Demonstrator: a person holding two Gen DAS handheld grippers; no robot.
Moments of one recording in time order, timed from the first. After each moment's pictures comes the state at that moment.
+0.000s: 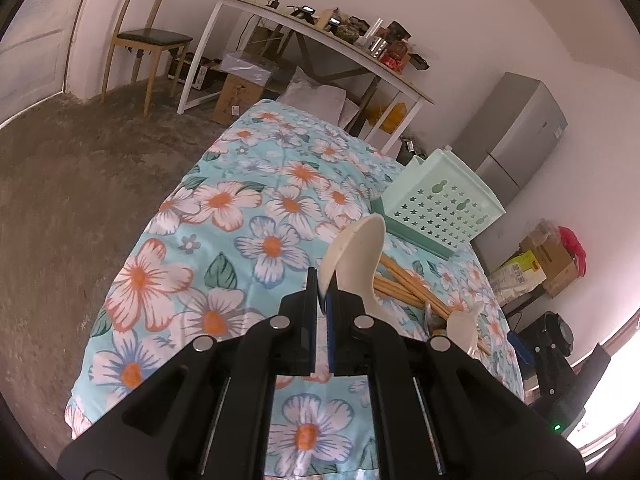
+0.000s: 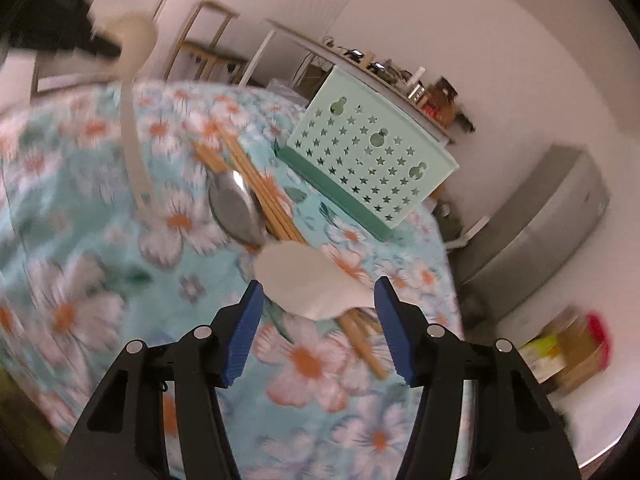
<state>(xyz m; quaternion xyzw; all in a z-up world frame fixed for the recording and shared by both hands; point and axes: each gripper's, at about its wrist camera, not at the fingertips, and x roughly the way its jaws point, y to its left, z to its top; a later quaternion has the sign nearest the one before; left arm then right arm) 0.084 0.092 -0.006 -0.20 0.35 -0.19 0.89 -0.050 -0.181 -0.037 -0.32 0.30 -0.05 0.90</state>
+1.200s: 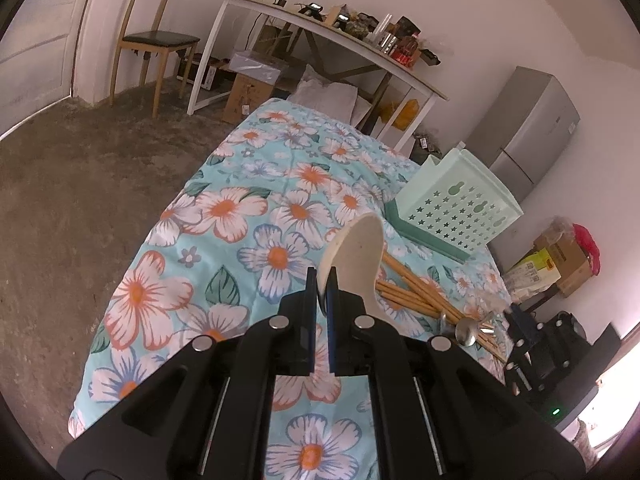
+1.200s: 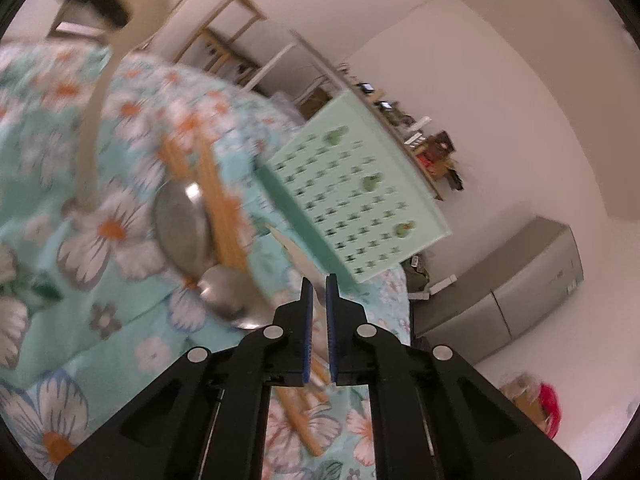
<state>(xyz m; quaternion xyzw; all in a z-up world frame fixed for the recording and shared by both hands) 0.098 0.081 -0.006 -0.18 0.36 -0.17 0.90 -0.007 -0.185 -0.021 -0.38 0.22 -0.06 0.89</state>
